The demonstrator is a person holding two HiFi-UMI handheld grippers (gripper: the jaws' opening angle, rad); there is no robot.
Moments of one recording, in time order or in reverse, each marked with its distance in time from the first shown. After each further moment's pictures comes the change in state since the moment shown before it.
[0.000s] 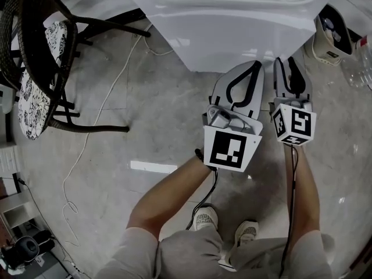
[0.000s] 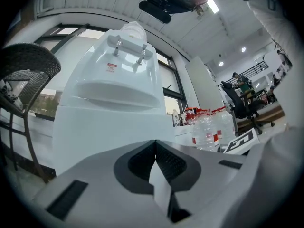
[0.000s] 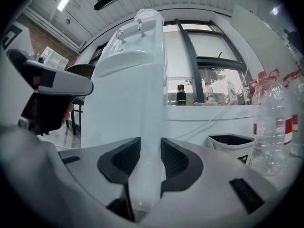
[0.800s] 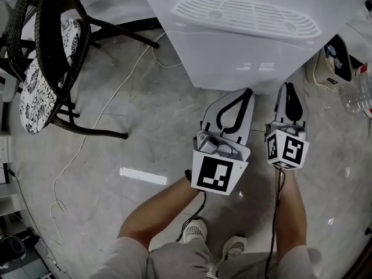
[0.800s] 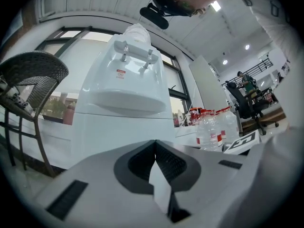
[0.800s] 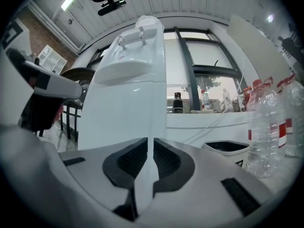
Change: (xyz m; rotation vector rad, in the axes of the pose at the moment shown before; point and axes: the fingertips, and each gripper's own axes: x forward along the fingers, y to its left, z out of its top) left arm -0.025 0.018 0.006 0.003 0.020 0.049; right arm -0.008 0.003 0.020 -0.002 -0.085 -0.056
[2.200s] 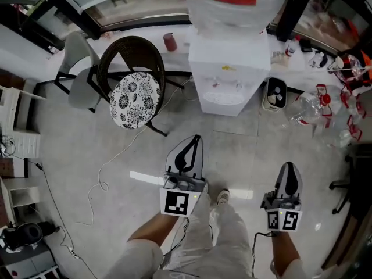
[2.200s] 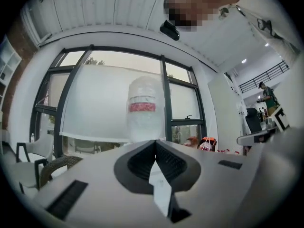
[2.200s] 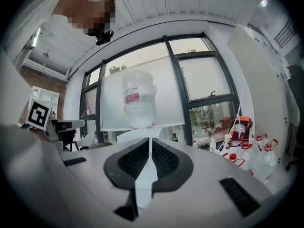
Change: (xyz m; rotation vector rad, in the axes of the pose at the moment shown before) left arm -0.142 0.048 0.620 -0.114 0.080 0.215; right arm -0.265 -0.053 0.645 0.195 0.099 0.031
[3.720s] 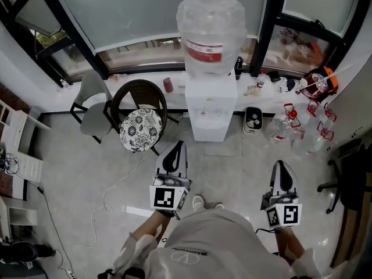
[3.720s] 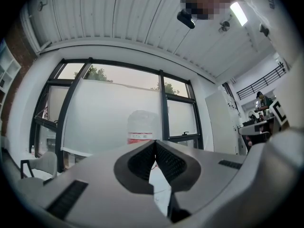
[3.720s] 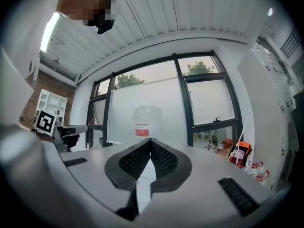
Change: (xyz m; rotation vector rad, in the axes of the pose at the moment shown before) left arm -0.100 -0.019 0.214 0.037 -0.137 -0.015; right arm -0.127 0.049 0.225 -0.084 -0.105 0.055
